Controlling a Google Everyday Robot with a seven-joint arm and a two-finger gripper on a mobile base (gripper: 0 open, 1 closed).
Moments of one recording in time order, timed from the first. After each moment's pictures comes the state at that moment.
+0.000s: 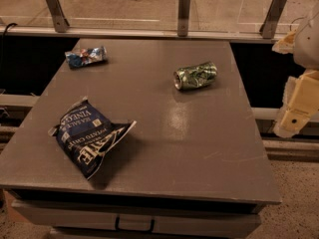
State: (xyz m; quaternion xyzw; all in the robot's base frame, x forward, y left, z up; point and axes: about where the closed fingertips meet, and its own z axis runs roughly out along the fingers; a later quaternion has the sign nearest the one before) arm 0.438 -0.217 0.977 -0.60 0.78 -0.03 0.16
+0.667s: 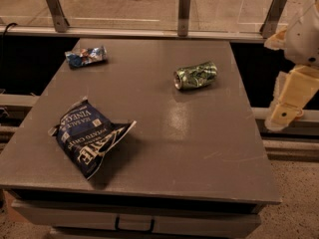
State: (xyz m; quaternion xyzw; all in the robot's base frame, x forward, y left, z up) arm 0.453 -0.208 0.976 -0.61 0.77 -0.03 0.17
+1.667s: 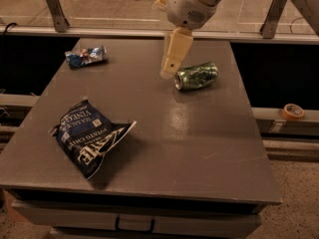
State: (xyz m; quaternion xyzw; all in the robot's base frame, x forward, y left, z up) arm 0.597 -0.008 0.987 -0.74 0.60 0.04 0.31
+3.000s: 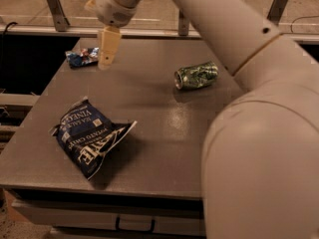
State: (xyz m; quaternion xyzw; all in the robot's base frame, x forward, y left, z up) arm 0.675 0.156 0.958 -0.79 0.51 0.07 0.33
